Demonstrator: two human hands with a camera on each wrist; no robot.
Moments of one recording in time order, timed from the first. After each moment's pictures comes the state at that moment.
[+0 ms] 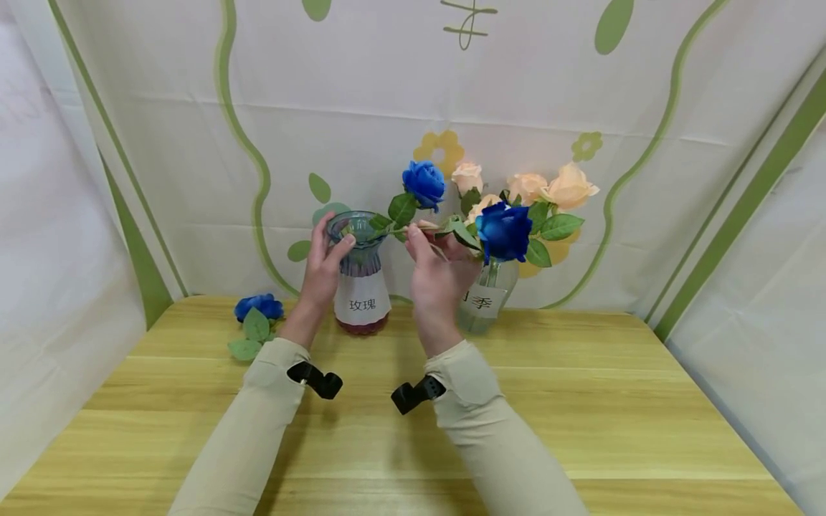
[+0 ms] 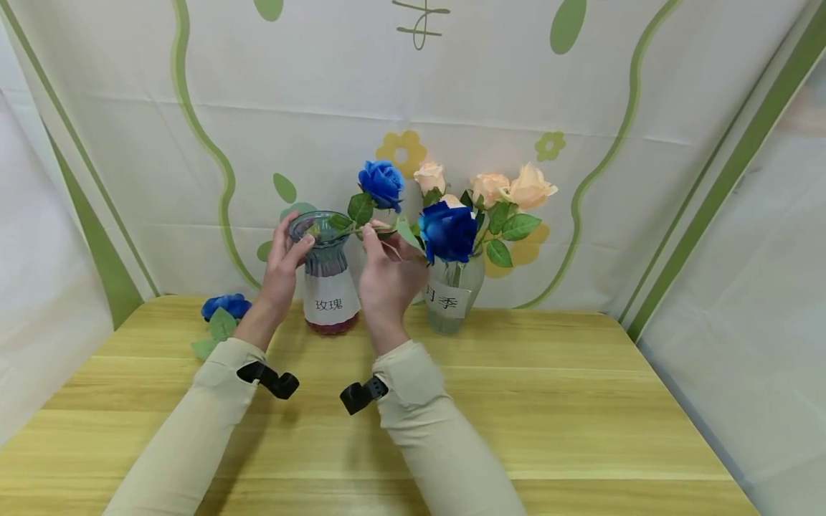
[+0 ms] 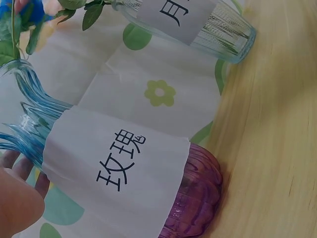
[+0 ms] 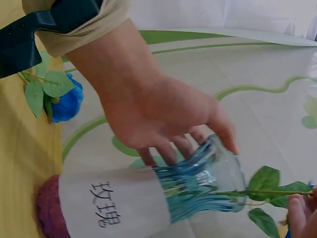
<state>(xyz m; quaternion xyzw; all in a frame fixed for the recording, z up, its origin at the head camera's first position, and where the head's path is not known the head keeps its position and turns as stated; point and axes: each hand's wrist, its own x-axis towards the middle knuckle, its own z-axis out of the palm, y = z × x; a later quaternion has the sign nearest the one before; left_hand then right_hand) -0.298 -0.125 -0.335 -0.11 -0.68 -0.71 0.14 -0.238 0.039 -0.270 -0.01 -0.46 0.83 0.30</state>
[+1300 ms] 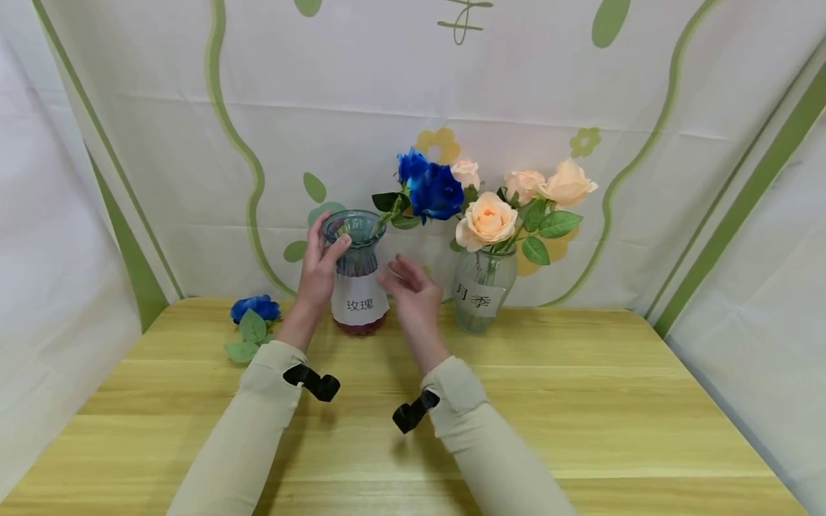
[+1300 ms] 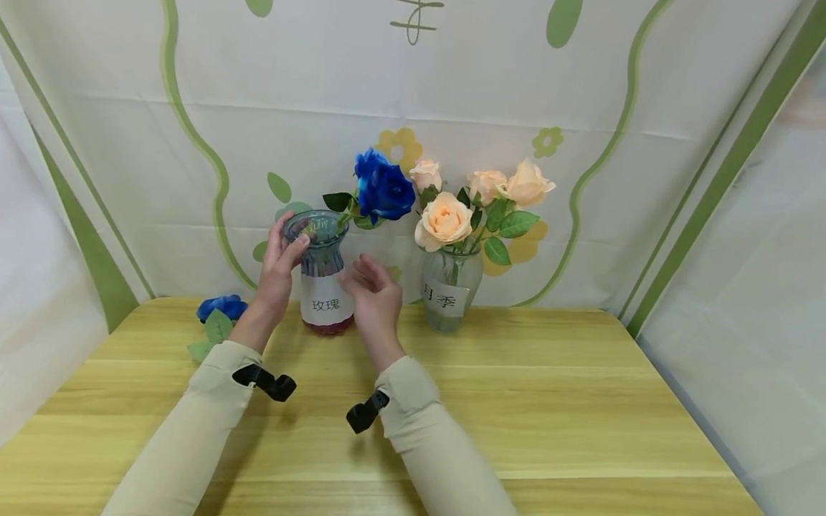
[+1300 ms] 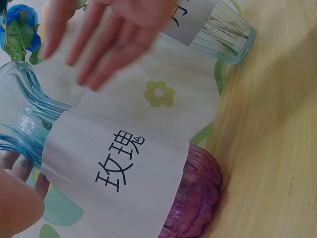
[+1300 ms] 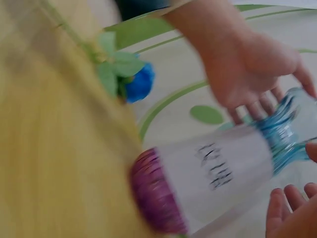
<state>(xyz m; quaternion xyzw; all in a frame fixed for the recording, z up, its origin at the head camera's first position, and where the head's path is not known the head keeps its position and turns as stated) -0.291 -0.130 -0.334 -0.11 -0.67 -0.72 0.14 -0.254 0.035 -0.349 -0.01 -0.63 0.77 0.07</state>
